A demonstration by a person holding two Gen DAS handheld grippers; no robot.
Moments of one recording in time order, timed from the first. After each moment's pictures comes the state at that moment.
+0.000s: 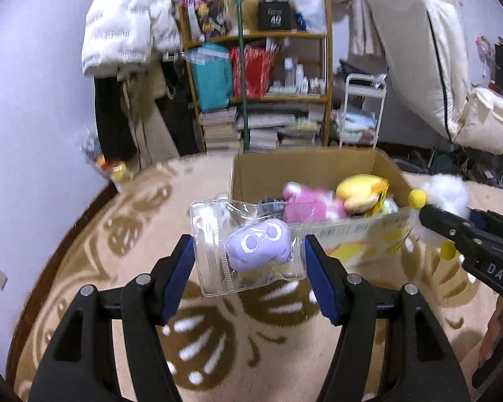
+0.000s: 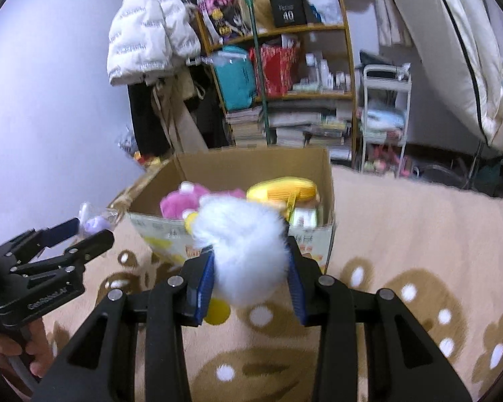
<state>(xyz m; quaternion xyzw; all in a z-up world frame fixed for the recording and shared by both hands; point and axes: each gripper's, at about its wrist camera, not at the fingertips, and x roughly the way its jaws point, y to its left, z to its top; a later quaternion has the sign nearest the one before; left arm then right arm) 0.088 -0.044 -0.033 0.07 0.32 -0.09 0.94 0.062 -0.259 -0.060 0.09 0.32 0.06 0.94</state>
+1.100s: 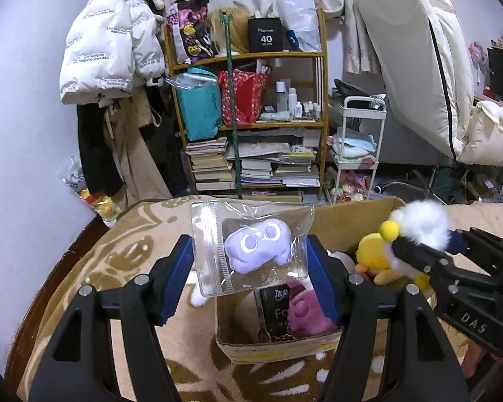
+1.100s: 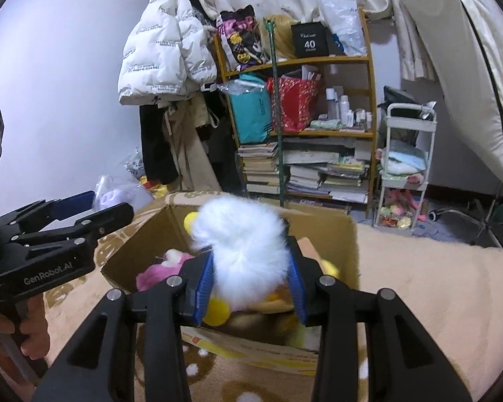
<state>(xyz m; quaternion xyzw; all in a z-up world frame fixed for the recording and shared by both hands) 0.180 -0.071 -0.039 0.08 0.28 -0.12 0.95 0.141 -0.252 -0.065 0.06 0.26 0.09 0.96</state>
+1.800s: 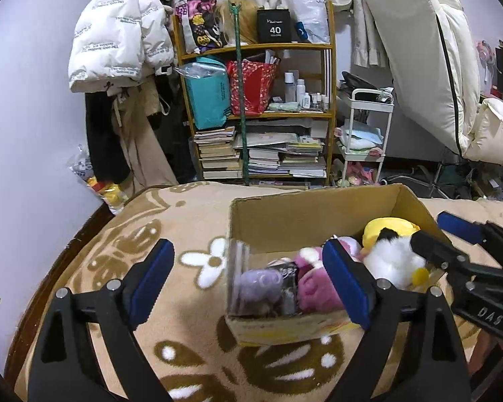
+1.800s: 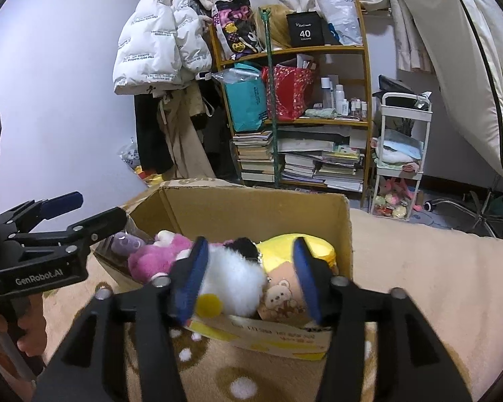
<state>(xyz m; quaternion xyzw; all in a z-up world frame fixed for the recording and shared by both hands) 0.165 -0.057 -0.043 0.08 0.29 -0.09 0.95 0.129 -0.255 -0.075 0.06 0.27 0.08 0.96</state>
